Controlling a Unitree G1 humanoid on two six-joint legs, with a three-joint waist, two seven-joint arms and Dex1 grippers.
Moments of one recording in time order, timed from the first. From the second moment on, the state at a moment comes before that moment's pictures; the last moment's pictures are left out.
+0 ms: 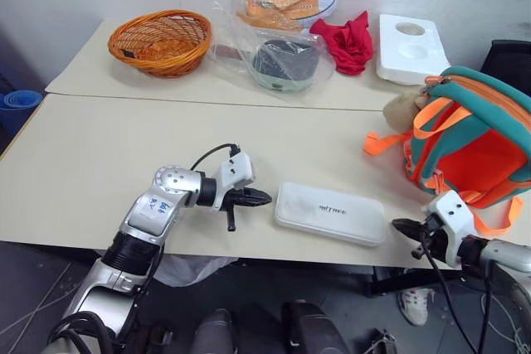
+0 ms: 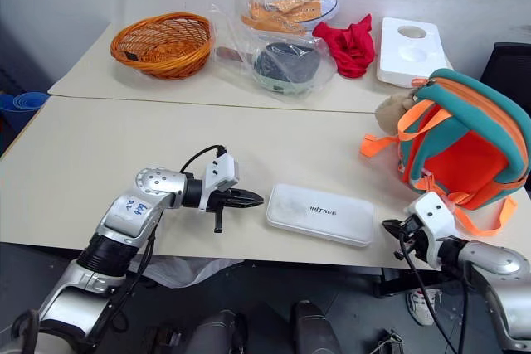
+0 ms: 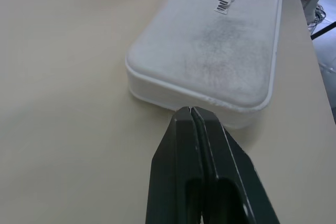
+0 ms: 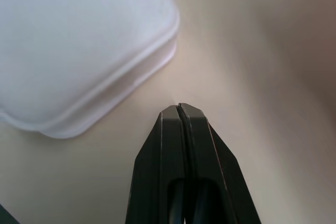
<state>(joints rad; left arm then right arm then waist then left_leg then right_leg) -0.58 0.49 -0.27 0.04 -0.16 0.47 -1.05 0.11 -0.75 -0.26 -0.30 0.38 0.58 0.75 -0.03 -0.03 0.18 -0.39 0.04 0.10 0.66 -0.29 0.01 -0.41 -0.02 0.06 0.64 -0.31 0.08</state>
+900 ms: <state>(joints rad) -0.69 0.57 0.00 0.09 -0.59 1.32 -1.08 0.03 -0.73 -0.20 -0.23 0.33 0.52 0.73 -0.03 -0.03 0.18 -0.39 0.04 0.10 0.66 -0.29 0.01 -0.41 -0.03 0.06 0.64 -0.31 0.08</state>
